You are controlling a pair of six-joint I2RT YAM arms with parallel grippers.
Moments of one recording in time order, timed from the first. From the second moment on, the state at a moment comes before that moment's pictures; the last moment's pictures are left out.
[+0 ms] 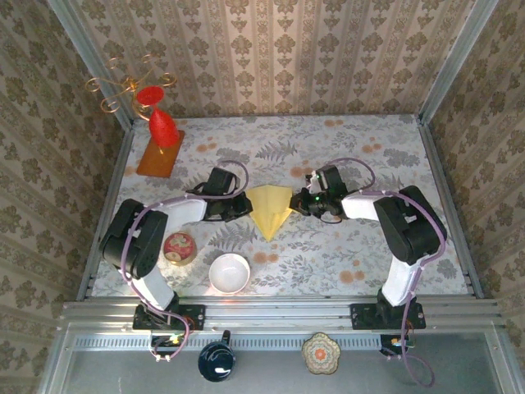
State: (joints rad) left arm -0.52 1.69 0.87 -0.15 0.34 -0.73; right arm 0.37 1.82 0.86 0.12 -0.56 0.78
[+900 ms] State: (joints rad) left arm -0.73 1.70 1.01 -0.31 0.22 -0.70; right arm 0.37 1.83 0.86 0.12 -0.58 0.78
